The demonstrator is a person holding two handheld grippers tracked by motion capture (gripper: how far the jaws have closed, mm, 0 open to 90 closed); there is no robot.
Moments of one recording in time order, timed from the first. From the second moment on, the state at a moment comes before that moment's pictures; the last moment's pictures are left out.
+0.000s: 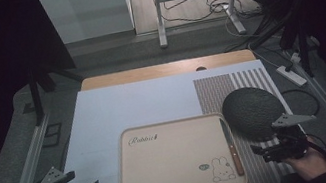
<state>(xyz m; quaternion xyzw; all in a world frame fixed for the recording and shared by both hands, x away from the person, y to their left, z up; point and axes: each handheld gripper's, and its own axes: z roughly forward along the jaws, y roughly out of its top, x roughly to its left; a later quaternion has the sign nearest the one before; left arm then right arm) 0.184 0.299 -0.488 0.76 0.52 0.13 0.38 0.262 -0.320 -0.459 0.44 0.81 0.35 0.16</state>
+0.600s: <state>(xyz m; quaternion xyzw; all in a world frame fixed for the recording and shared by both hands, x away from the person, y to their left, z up) 0.183 0.300 -0.487 0.75 0.51 0.12 0.39 0.247 -0.343 -0.461 0.47 0.79 0.36 0.18</state>
